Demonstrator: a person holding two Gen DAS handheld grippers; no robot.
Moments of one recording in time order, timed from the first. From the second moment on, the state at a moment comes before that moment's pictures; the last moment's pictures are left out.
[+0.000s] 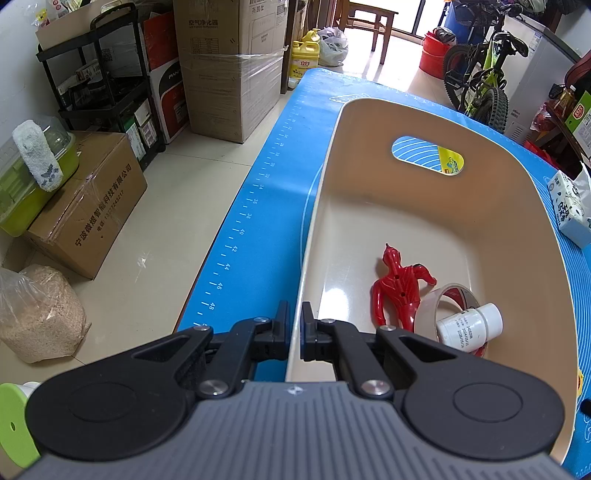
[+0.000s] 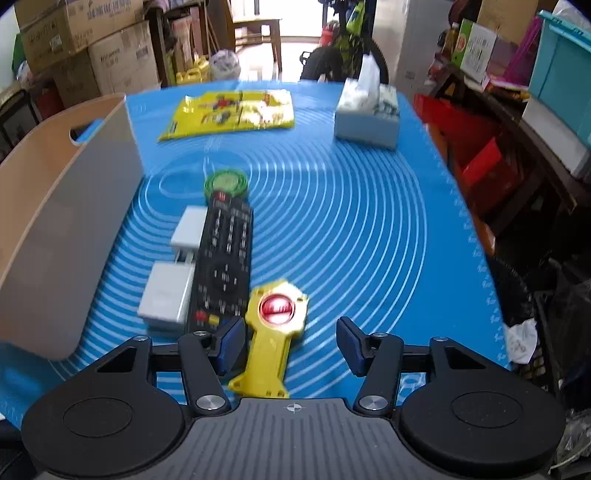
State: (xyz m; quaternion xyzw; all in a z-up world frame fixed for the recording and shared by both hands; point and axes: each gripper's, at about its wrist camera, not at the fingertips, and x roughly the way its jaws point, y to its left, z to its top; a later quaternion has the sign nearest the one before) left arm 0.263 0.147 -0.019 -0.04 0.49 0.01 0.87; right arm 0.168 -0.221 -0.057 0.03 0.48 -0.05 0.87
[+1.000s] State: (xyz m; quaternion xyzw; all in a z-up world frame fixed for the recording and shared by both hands) left arm 0.263 0.149 -0.018 -0.04 0.49 0.01 0.87; right arm 0.185 -0.222 -0.089 0.04 0.51 -0.07 0.86
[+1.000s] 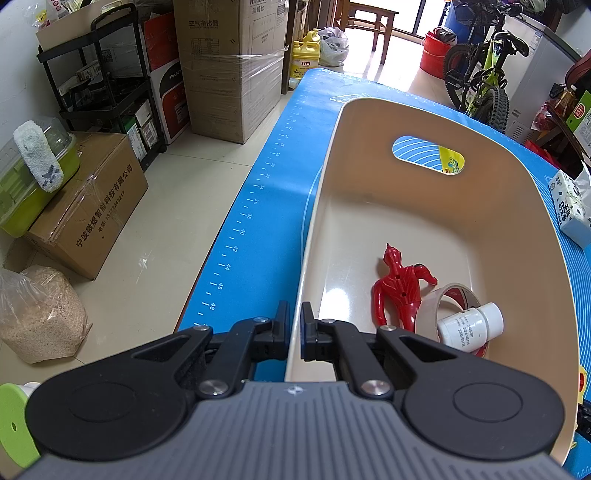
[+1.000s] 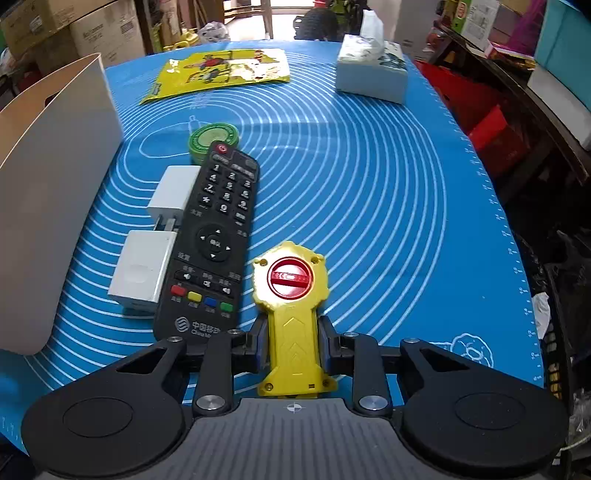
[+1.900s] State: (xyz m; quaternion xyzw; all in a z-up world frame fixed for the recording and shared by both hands) left arm 0.262 0.150 -0.019 -0.04 0.49 0.01 0.87; right arm 0.221 -0.172 0.038 0.02 0.36 0.00 0.93
